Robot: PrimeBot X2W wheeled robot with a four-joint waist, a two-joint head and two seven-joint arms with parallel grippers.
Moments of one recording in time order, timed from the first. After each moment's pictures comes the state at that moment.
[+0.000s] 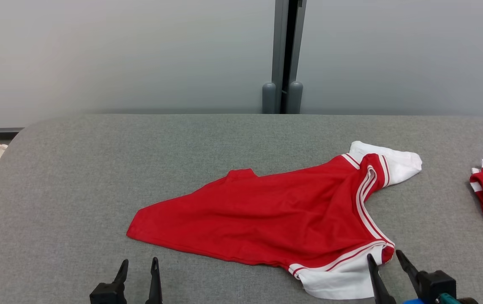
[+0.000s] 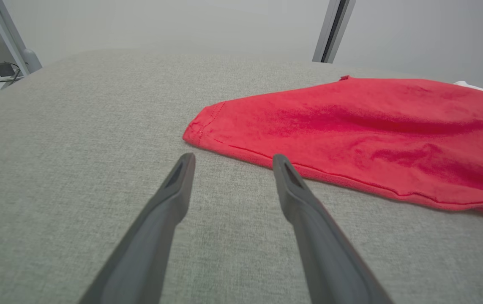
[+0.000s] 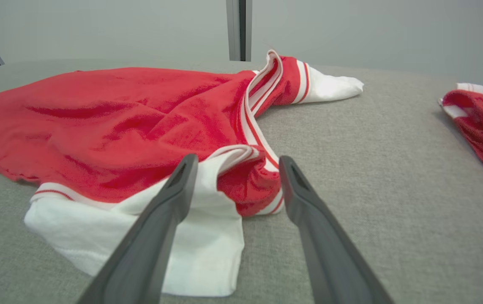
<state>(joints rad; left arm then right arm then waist) -0.01 0.05 -0.13 0.55 -0.19 -0.01 -0.26 -0.04 -0.05 -0.02 0.49 0.04 0.13 -0.26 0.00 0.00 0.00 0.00</state>
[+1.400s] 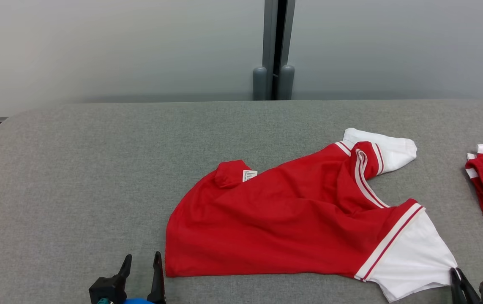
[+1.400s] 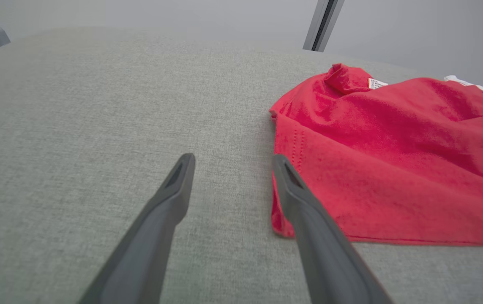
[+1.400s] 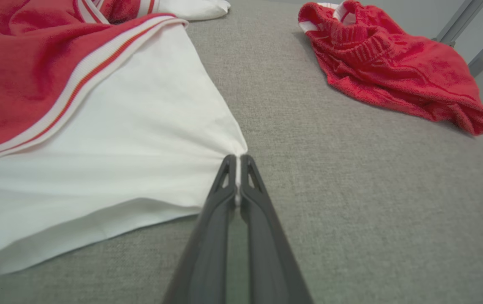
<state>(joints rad) -0.03 0.05 -0.15 0.56 -0.25 -0.02 -0.26 -0.03 -0.09 -0.30 0.63 -0.10 0.13 -0.26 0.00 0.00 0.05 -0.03</state>
